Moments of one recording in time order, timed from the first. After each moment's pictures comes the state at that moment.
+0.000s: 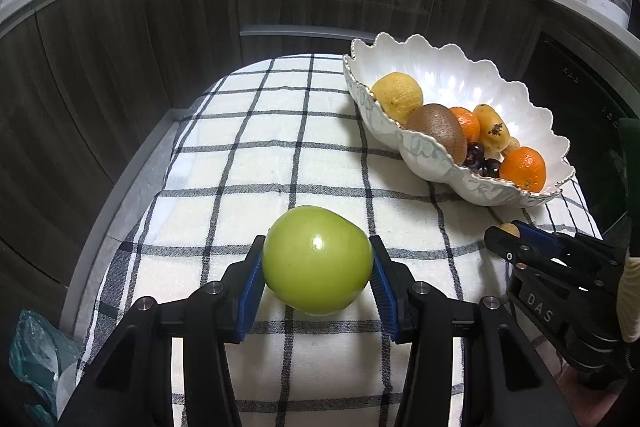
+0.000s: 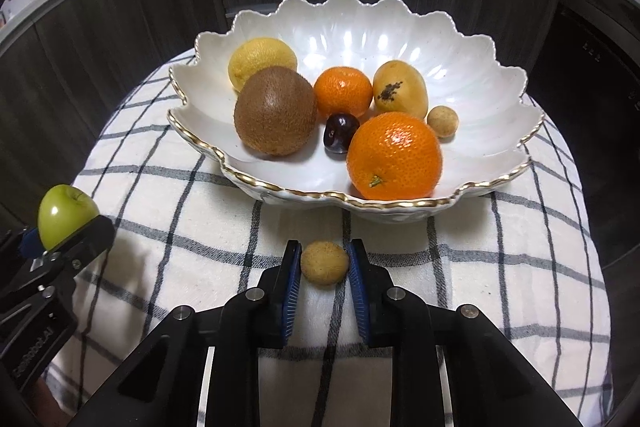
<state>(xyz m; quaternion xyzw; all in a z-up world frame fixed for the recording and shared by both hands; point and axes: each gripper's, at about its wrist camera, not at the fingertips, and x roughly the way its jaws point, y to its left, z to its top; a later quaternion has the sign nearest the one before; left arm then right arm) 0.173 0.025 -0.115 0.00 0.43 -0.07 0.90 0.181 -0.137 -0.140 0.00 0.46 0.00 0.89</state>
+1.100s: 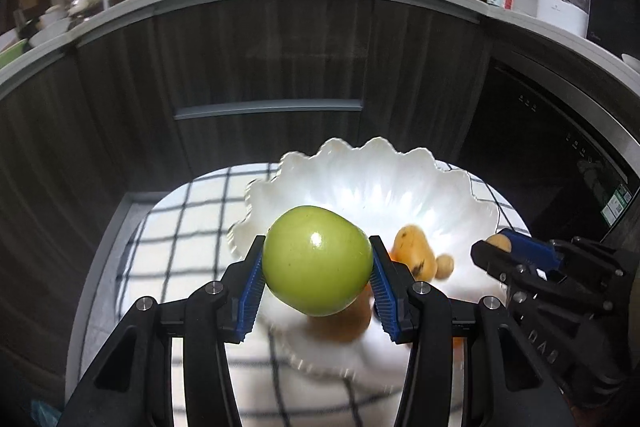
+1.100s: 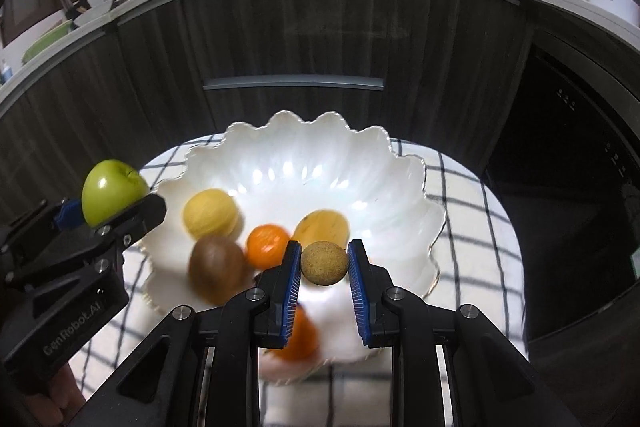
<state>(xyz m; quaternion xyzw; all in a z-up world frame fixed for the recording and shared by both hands) 0.265 -0.065 -0.031 0.04 0.36 -0.16 0.92 0.239 -0.202 -0.044 0.02 0.40 -0.03 0.92</state>
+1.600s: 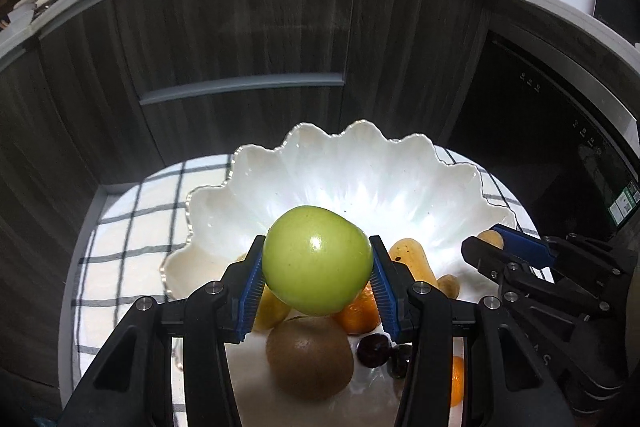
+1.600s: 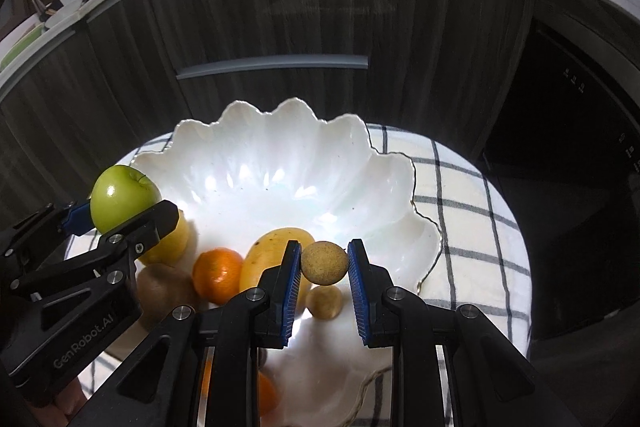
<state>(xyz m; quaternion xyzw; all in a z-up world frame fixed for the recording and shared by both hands) 0.320 -0.102 -0.063 0.05 0.40 -0.18 0.90 0.289 -0.231 -0.070 0.04 0.43 -0.04 0.90</state>
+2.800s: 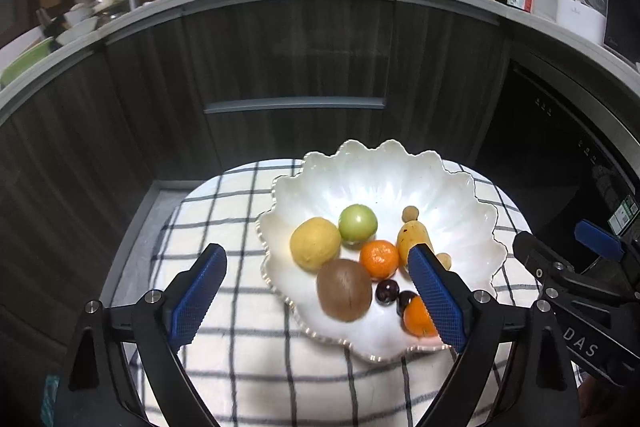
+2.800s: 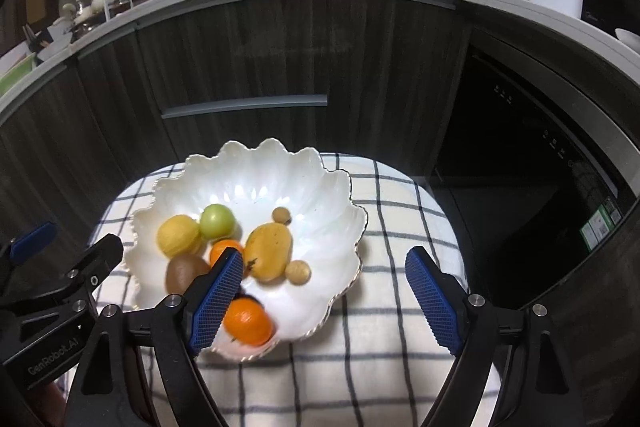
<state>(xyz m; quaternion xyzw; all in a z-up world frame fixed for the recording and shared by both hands) 0.230 -0.058 0.002 0.04 0.37 -0.09 0.92 0.193 -0.219 0.001 0.04 0.37 -0.11 0.92</state>
